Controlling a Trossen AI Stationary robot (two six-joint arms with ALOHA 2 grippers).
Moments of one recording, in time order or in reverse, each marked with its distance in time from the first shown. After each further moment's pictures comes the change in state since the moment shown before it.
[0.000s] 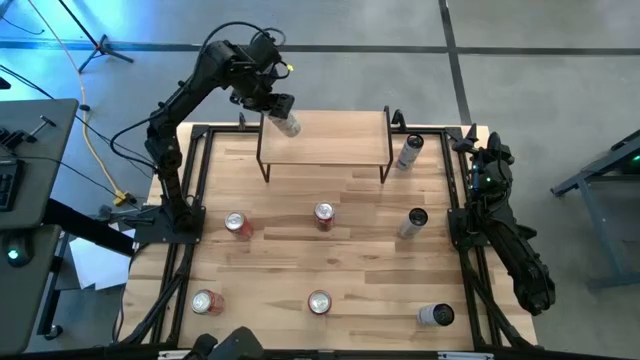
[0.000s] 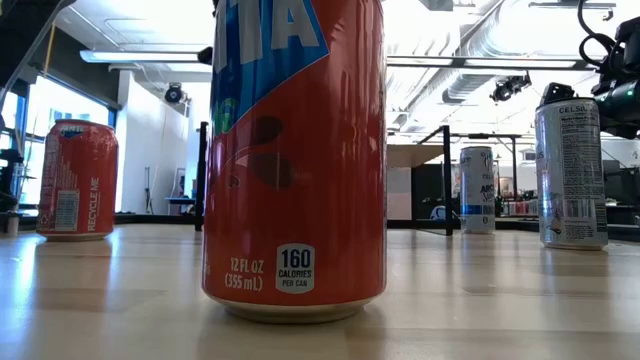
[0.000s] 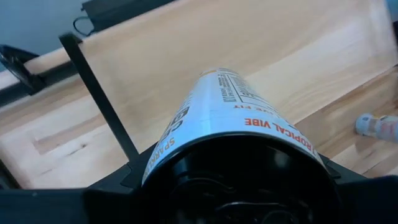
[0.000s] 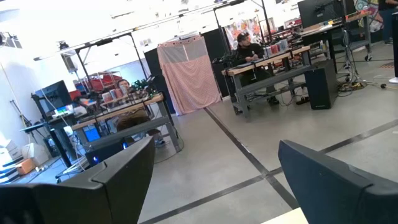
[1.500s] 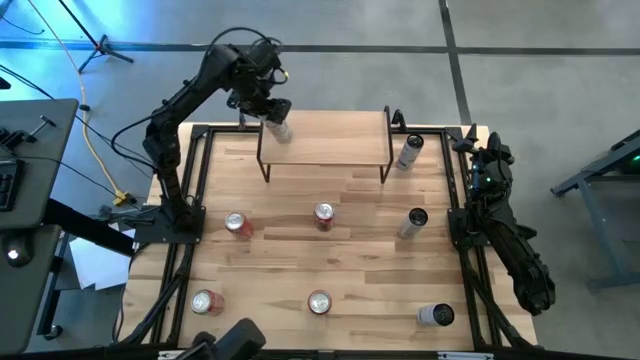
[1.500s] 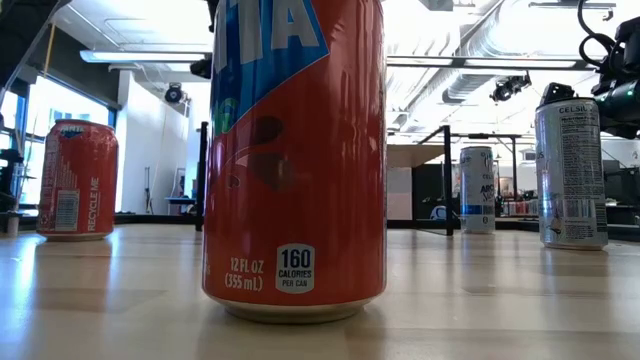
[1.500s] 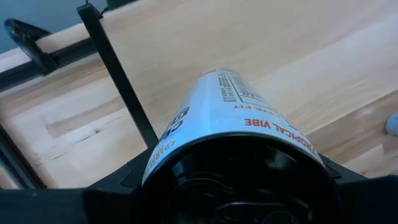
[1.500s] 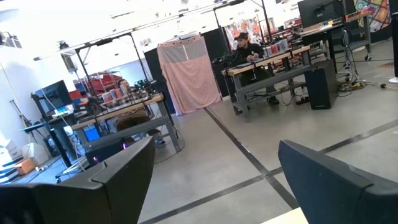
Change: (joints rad) left arm 0.032 -0.008 -0.121 0.010 -0.008 0.013; right arm 0.000 0.000 0.000 -0.001 0.000 0.000
